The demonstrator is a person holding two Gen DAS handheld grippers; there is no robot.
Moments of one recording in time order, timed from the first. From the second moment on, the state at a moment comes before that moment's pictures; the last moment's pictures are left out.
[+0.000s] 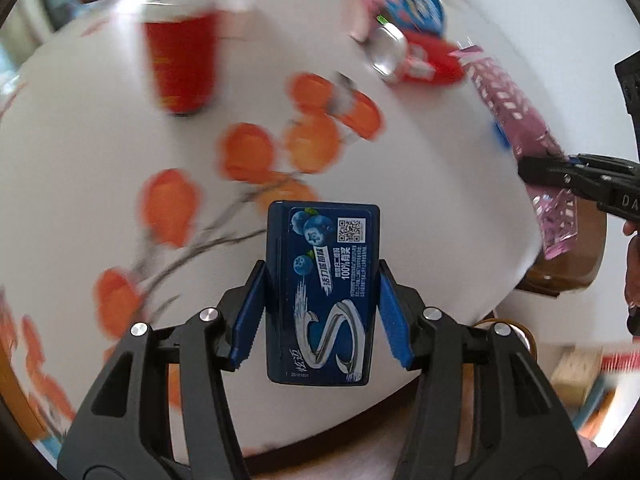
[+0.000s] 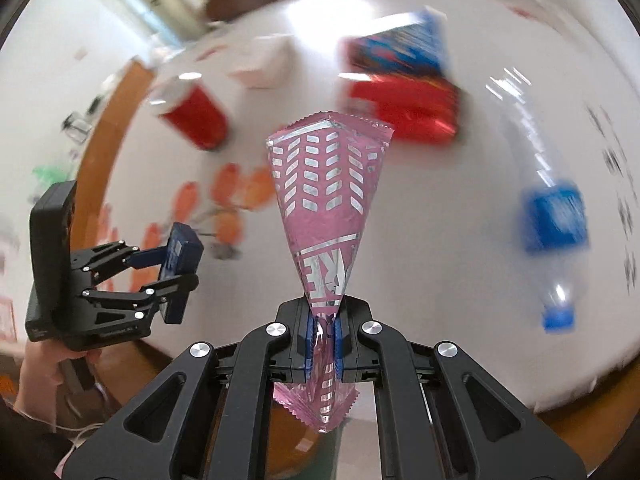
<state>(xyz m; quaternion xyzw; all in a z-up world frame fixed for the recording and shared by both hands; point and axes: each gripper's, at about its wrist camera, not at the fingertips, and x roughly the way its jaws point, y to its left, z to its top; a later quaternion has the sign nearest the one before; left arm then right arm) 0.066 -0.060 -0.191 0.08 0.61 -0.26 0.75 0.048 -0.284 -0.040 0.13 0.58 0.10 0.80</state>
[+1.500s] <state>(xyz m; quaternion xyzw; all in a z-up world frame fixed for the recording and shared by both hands) -0.428 0.581 -0.510 -0.57 0.48 0.39 0.54 -0.266 0.564 -0.417 -0.44 0.70 0.49 0.29</state>
